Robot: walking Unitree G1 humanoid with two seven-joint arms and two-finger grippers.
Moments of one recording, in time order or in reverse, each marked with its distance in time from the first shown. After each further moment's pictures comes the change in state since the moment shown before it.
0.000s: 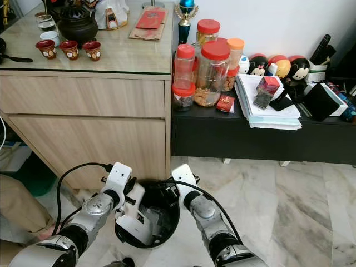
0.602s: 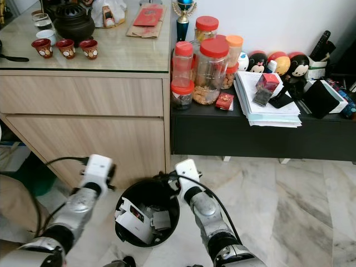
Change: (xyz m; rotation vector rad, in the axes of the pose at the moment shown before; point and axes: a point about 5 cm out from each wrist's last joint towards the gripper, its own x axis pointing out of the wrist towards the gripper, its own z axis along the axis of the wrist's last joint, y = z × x) left arm -0.031 0.070 0.011 -0.003 -0.224 0.432; right arm 0.003 -0.014 0.034 0.115 -0.215 -0.119
